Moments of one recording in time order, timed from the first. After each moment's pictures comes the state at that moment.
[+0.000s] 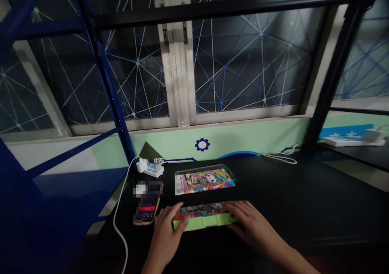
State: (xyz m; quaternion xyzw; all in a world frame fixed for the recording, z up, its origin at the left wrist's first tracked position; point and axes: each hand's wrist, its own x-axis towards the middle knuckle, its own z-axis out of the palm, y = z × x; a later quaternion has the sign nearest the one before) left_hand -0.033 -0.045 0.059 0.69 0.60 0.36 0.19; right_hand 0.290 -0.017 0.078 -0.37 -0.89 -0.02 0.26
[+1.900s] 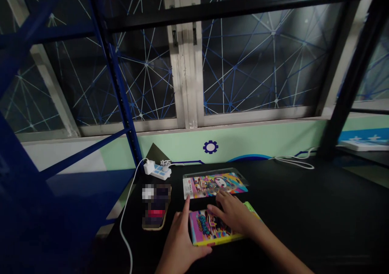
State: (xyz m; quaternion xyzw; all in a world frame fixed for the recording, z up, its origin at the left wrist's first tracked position) left_hand -0.022 -0.043 0.063 0.66 0.59 0.35 0.30; right_hand 0.199 0.036 0.098 -0.48 -0.86 0.02 0.18
